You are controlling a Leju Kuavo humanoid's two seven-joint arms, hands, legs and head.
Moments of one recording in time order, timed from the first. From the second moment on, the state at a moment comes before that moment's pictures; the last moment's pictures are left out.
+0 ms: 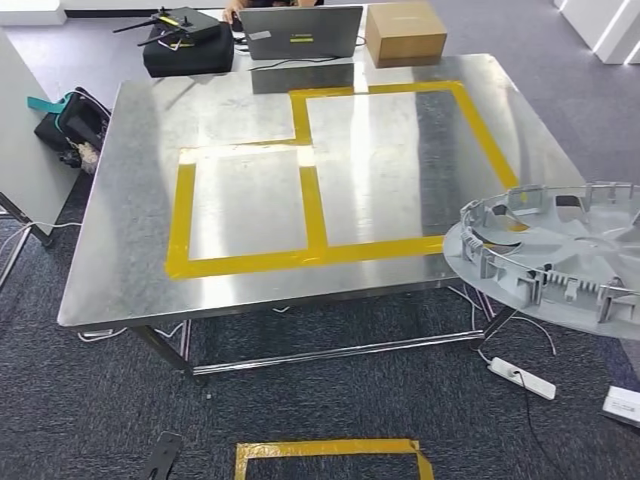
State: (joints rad) left arm -0.09 -0.18 0.89 -0.19 -0.89 0.12 -0.33; right arm 0.32 -0.53 -0.37 -2.19 0.75 -0.40 -0.29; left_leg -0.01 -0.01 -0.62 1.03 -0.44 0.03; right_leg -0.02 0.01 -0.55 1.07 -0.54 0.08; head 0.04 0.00
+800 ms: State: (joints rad) left arm -0.07 -0.12 0.93 -0.19 -0.87 0.13 -0.40; right arm 0.22 -0.50 -0.22 -2.05 0.77 -0.39 -0.33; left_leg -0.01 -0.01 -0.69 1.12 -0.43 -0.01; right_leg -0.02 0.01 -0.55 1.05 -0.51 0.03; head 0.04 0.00
